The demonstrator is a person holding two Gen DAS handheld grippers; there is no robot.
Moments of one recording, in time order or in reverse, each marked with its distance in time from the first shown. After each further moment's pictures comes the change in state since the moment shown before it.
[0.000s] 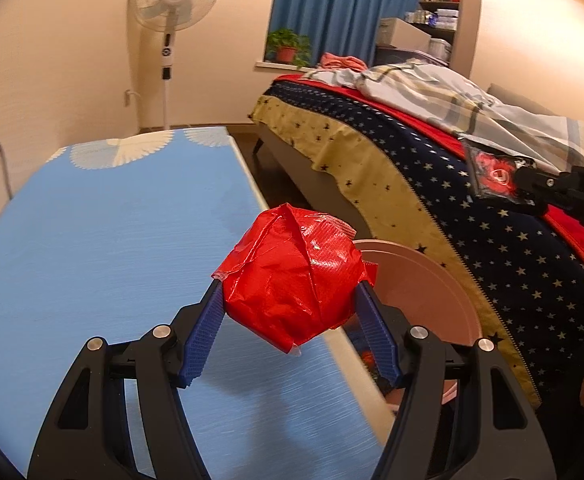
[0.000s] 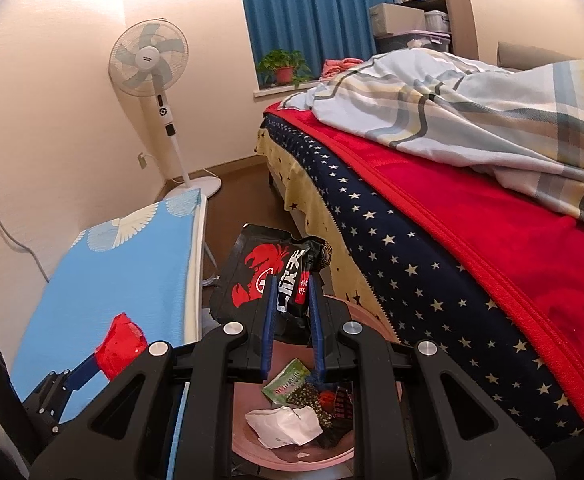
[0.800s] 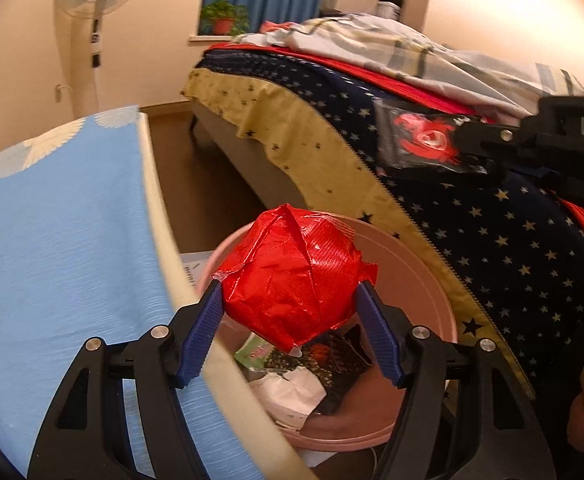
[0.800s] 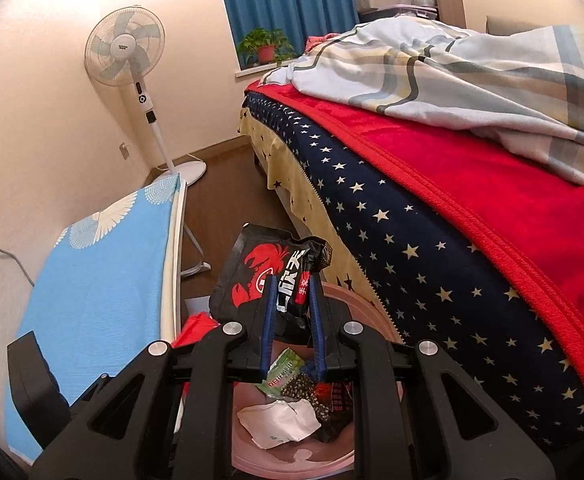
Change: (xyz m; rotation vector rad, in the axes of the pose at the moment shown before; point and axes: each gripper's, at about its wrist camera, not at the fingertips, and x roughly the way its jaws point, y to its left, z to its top) left arm 0.068 -0.061 -0.007 0.116 0.116 -0.174; right arm 0.040 -0.014 -0.001 0.054 0.079 -0.031
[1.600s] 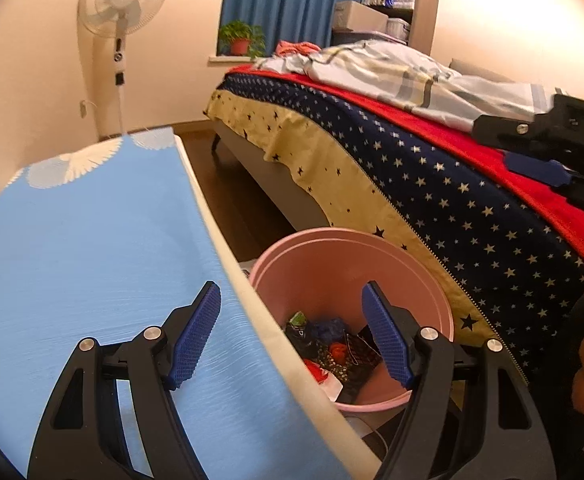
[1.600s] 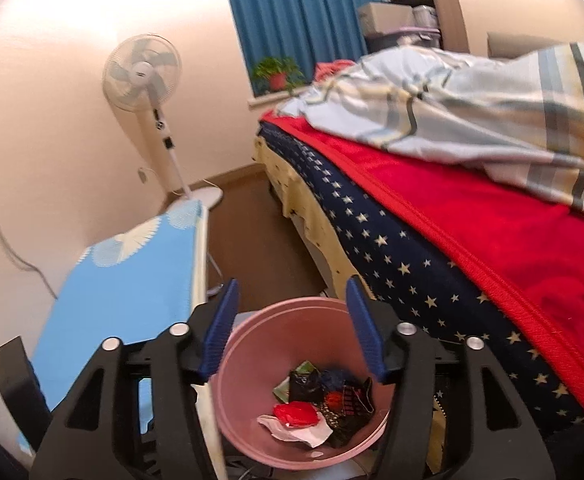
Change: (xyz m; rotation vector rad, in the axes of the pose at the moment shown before) left arm -0.067 0.017 -0.001 -0.019 -0.082 0.086; right arm -0.057 0.006 0.000 -0.005 -0.109 0.065
